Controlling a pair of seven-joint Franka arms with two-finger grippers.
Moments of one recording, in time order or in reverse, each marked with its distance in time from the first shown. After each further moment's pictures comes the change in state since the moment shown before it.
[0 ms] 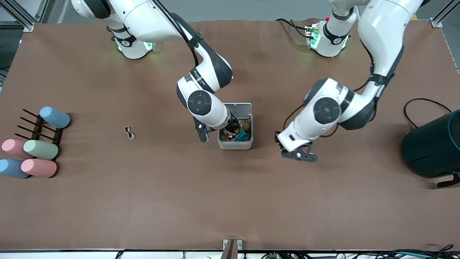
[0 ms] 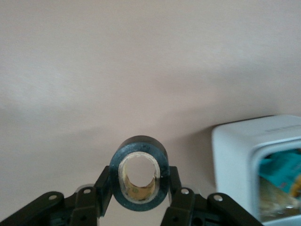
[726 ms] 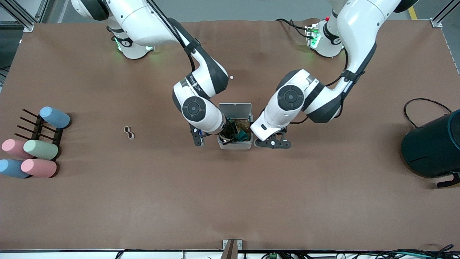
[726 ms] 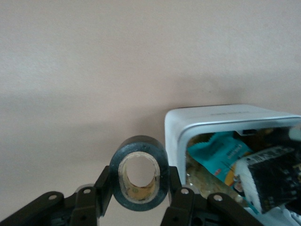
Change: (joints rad) left arm -0.111 0.032 0.000 0.019 0.000 0.000 -0.201; right arm -0.020 0.006 -0.010 0.000 0.000 -0.001 0.001
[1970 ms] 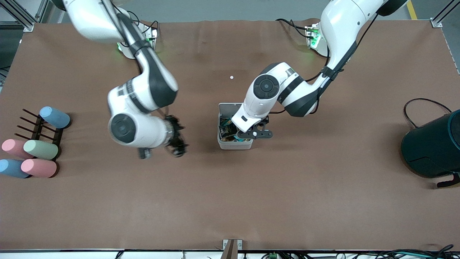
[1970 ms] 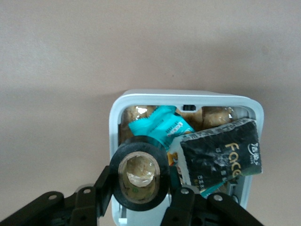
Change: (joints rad) left arm -0.108 0.037 0.002 0.048 0.008 0.006 -0.179; right arm -0.283 -0.123 -0.053 0.022 -0.072 -0.370 -0.187
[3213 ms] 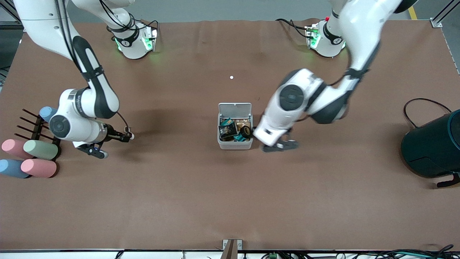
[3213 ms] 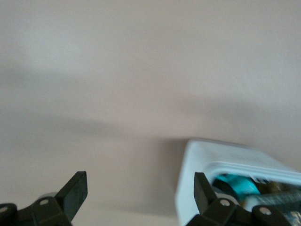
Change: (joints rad) left arm 0.204 -0.091 0.006 0.042 0.025 -0.141 0.018; right arm -0.280 -0.211 -0.003 -0.769 -0.168 0.588 -1.294
